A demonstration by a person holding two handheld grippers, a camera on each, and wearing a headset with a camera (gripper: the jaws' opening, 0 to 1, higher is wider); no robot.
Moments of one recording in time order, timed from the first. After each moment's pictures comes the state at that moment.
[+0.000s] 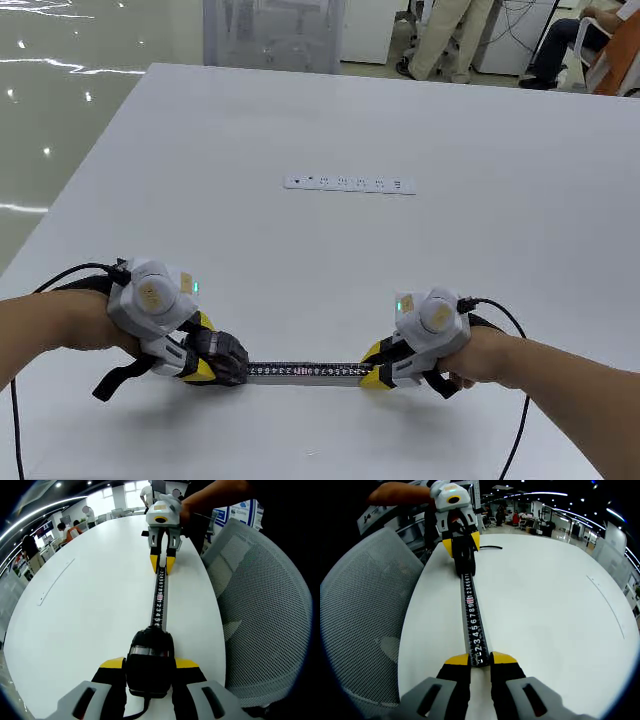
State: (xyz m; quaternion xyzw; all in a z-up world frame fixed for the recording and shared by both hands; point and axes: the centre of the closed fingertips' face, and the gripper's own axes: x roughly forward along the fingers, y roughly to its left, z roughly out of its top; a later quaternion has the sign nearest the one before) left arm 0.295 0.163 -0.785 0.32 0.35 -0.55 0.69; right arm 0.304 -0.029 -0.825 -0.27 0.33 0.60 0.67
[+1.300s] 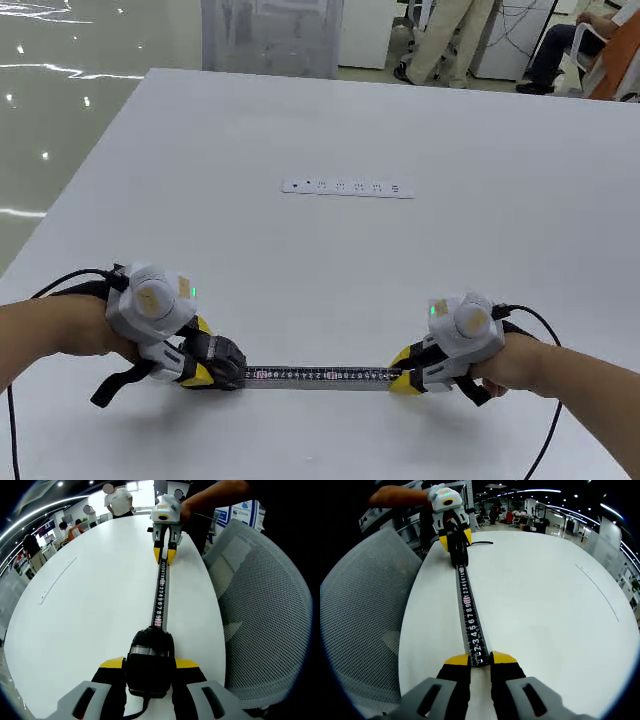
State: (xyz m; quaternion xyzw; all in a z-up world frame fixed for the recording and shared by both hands) left arm 0.296 0.165 -0.786 0.32 0.35 -0.54 0.70; right arm 0.306 -0.074 -0.825 -0.26 0.35 0.58 0.69
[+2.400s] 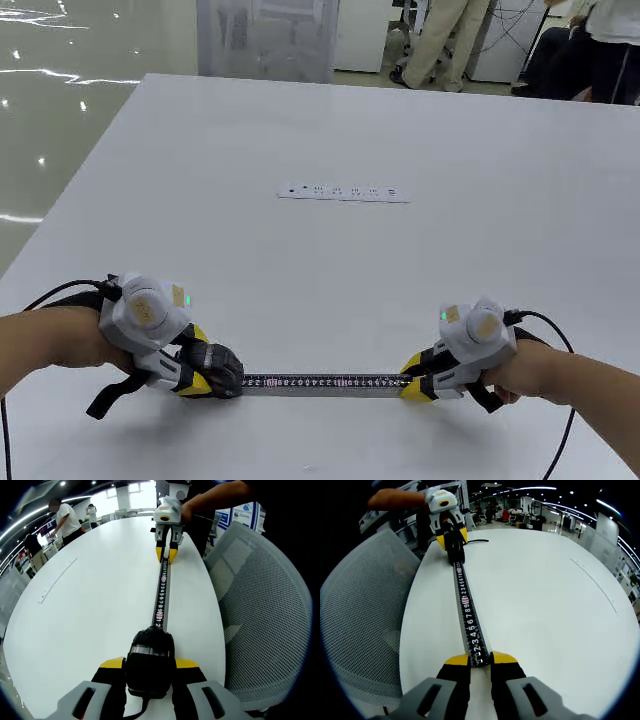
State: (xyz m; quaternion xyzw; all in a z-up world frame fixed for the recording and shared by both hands) left arm 0.297 0.164 -0.787 0.30 0.35 -0.54 0.70; right arm 0.306 -0.090 -0.824 -0.26 0.36 0.57 0.69
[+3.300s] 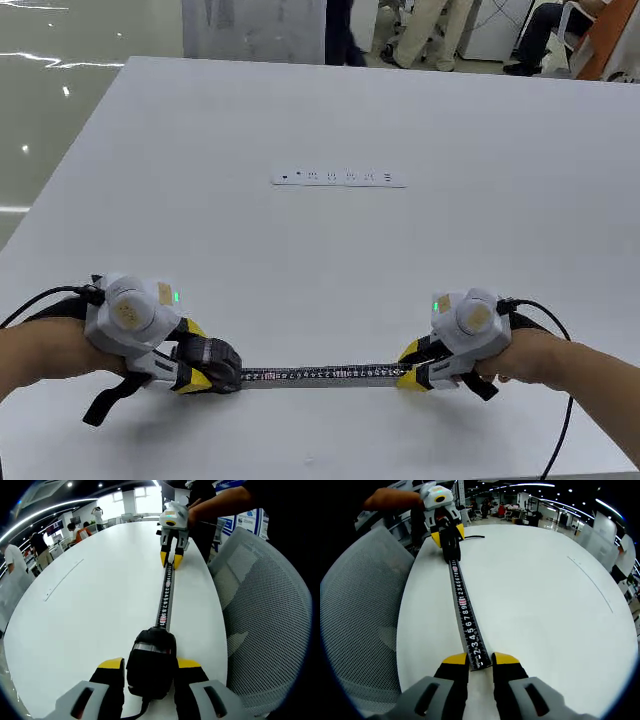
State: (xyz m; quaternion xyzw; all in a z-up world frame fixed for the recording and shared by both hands) left arm 0.301 0.164 -0.784 0.28 0.33 -0.52 0.73; right arm 0.310 -0.086 -0.825 -0.28 0.37 0.54 0.70
